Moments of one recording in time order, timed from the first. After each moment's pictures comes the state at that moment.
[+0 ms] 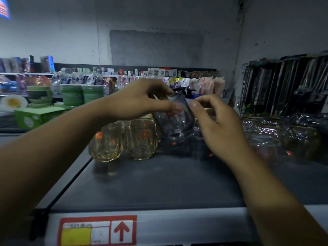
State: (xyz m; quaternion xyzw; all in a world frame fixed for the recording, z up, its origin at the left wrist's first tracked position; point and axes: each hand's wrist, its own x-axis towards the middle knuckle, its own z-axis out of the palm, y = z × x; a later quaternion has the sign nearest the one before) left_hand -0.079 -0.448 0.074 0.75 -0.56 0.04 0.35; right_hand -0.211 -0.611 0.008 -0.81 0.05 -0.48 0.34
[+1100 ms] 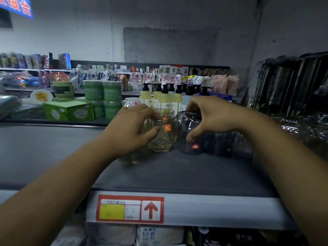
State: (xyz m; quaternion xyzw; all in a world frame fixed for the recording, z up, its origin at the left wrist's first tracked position) left_hand -0.054 -0.385 -0.008 0.80 -0.49 0.28 0.21; right_hand -0.176 -0.604 0.054 -0.99 0.03 -0.15 0.06
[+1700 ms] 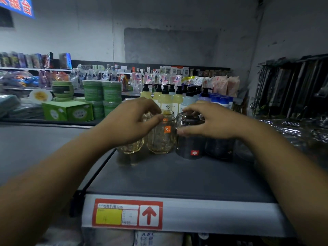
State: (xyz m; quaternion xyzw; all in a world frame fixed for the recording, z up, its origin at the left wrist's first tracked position) left_hand -0.051 -0.392 0.016 0.80 -0.49 0.24 0.25; right_hand -0.177 -0.604 0.042 -0.98 0.01 -0.15 0.10
